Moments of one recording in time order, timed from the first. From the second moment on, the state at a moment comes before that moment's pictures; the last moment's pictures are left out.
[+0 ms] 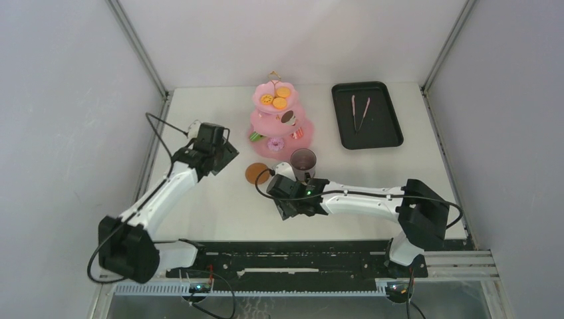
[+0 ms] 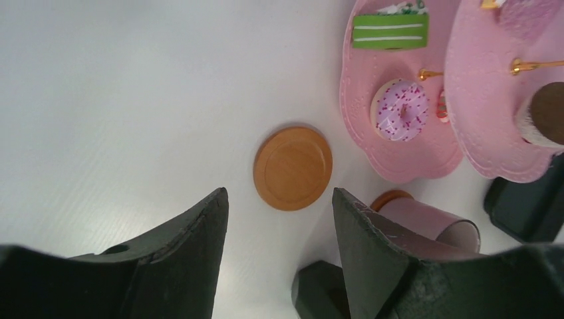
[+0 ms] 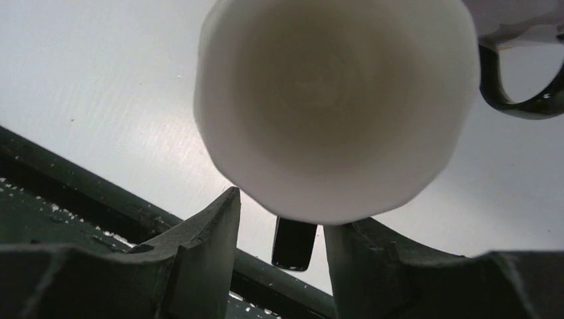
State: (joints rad) left arm -0.34 1.31 1.00 -0.60 -0.27 -0.97; right arm 1.16 1.60 1.10 -0.58 0.30 0.56
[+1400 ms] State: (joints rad) left arm -0.39 0.37 0.97 -1.11 -0.38 -0.85; right arm 1.20 2.24 2.16 -1.07 0.50 0.97
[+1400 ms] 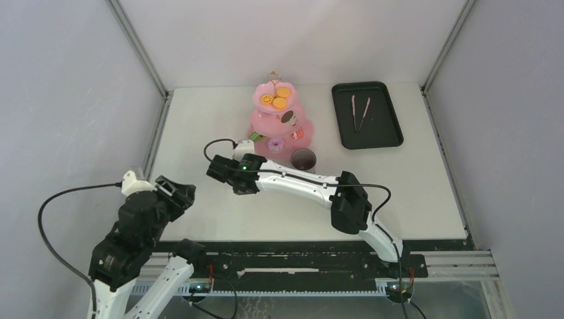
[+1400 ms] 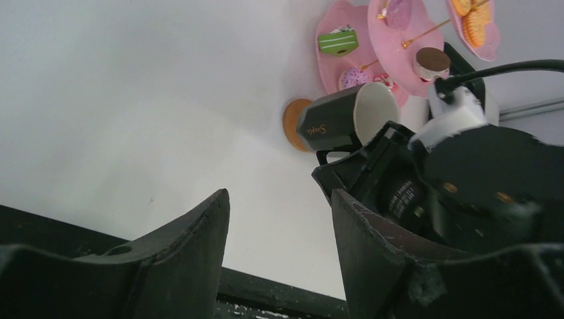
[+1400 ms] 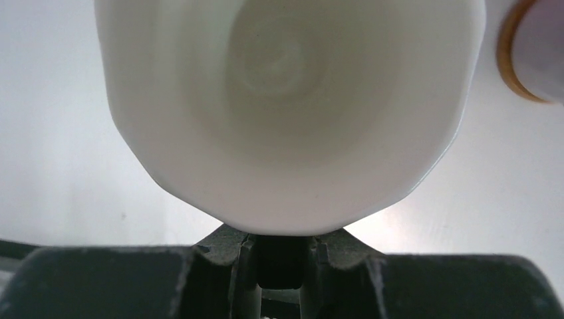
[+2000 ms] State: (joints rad) left arm -0.39 0.37 1.20 -1.31 -0.31 -0.84; right arm 1.15 2.26 2.16 -1.21 0.52 1.12
